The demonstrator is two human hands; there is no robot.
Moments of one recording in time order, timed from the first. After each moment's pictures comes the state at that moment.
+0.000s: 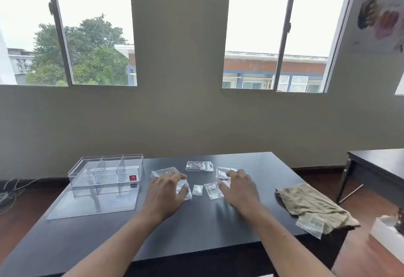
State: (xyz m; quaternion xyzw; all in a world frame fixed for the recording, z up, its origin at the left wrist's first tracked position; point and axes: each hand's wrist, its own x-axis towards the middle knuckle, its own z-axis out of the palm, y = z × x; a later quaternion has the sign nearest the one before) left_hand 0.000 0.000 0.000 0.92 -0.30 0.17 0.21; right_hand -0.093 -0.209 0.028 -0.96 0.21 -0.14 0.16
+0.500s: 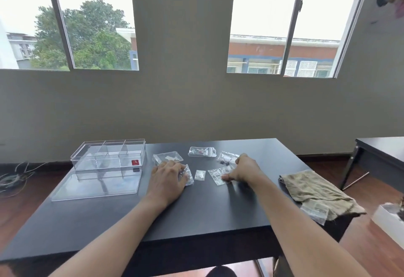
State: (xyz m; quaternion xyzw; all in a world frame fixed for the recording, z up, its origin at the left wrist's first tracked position) left_hand 0.015 -0.006 -0.022 0.93 -0.26 0.16 0.20; right_hand -0.060 -0.240 0.033 -0.91 0.31 -0.02 0.27
